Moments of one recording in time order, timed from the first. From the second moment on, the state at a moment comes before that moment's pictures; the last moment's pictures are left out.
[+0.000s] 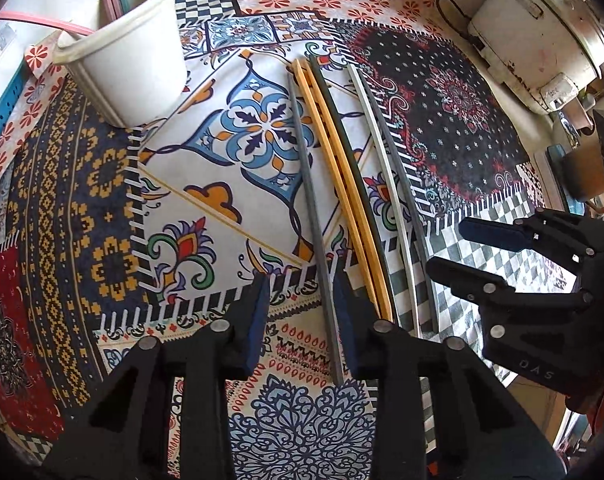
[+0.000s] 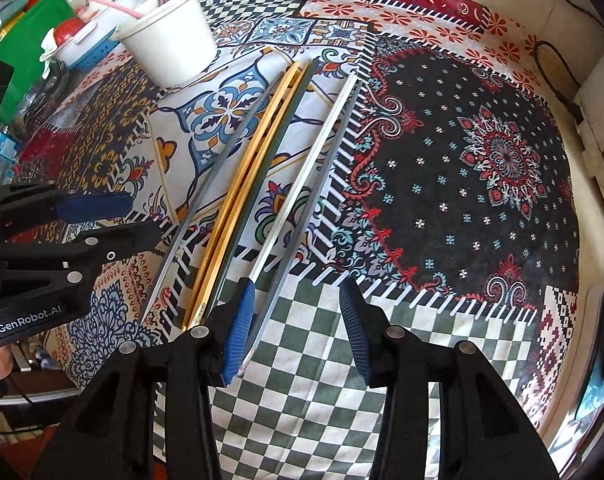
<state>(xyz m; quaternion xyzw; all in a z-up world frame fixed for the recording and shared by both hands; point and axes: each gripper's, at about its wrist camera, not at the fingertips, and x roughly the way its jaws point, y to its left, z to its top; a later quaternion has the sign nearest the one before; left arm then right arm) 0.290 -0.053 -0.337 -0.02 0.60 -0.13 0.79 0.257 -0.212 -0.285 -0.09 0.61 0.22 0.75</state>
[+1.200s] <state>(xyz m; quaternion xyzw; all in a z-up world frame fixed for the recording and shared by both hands) 0.333 -0.011 -0.346 -0.03 0.65 -0.10 0.76 0.343 -0.323 -0.286 -0.04 0.64 0.18 0.75</state>
